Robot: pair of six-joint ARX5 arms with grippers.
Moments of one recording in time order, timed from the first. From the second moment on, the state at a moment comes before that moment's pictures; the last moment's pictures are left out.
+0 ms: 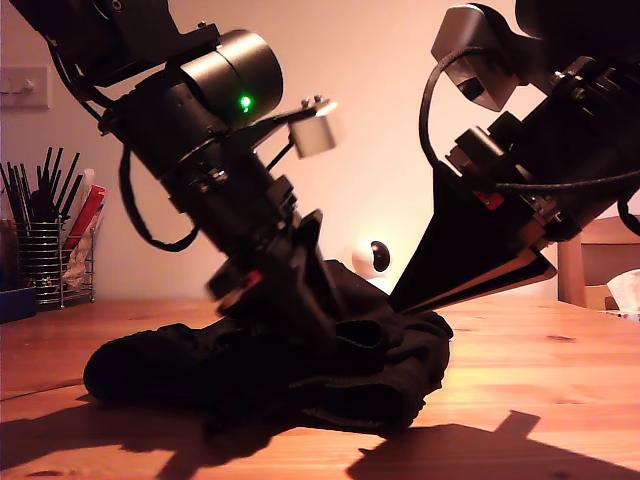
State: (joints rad) left arm -0.71 1.74 1.02 -0.19 0.31 0.95; right arm 0.63 1.24 0.52 -0.03 -0.35 -0.11
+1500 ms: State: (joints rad) left arm -0.66 1.79 1.02 -0.09 0.32 0.92; right arm 0.63 1.24 0.52 -0.04 -0.35 -0.13
